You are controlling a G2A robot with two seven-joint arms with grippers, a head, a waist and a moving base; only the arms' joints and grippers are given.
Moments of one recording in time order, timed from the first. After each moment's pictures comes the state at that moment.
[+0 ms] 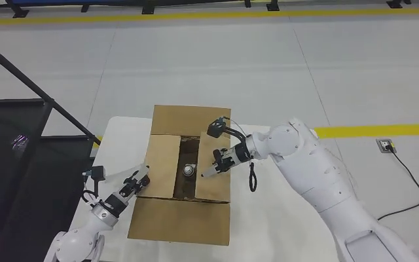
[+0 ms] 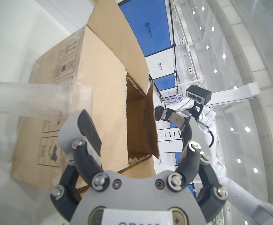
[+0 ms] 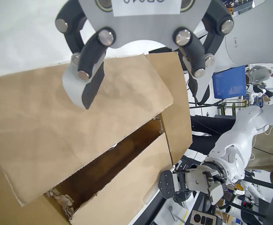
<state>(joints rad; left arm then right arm) 1.39 -1.16 -1.63 -1.69 -0.02 -0.27 -0.52 -0.27 -1.38 0.82 -0.94 -0.14 -0.54 1.28</state>
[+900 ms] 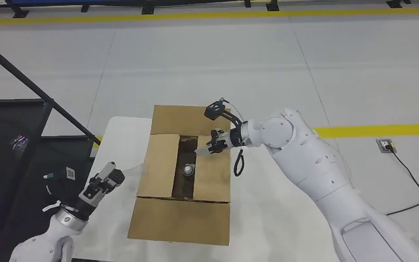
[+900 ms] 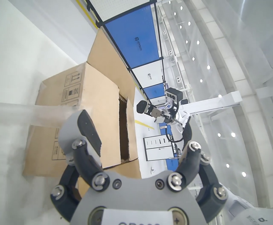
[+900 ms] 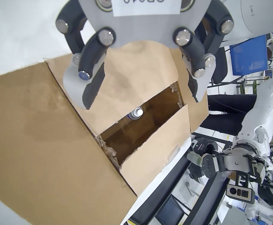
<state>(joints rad) 1.46 -1.13 -1.87 -1.74 -0.27 -0.28 -0.68 -0.18 -1.41 0.76 -0.84 -0.25 -0.53 1.03</state>
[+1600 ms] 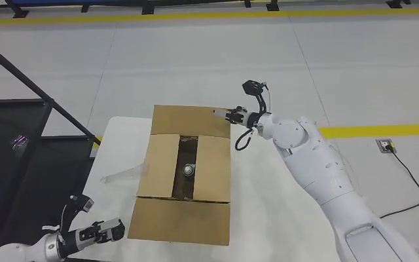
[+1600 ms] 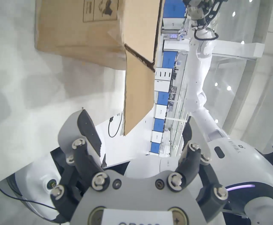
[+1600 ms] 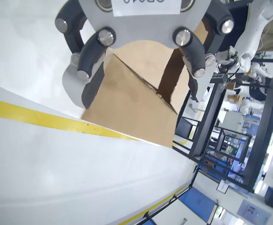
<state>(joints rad) 1.43 -1.04 -1.92 -1.47 -0.34 -0.25 -1.49 -0.25 -1.39 0.90 -0.75 -0.28 -0.25 0.56</state>
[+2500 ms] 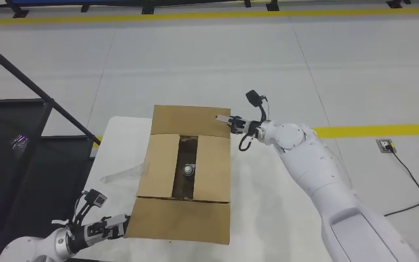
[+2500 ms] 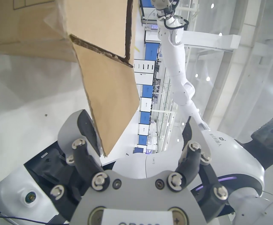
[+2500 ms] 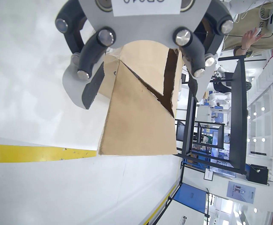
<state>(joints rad) 1.44 -1.02 -1.83 -1.53 -0.51 -0.22 -1.43 -0.13 -1.52 0.89 -0.30 0.00 -0.49 0.71</state>
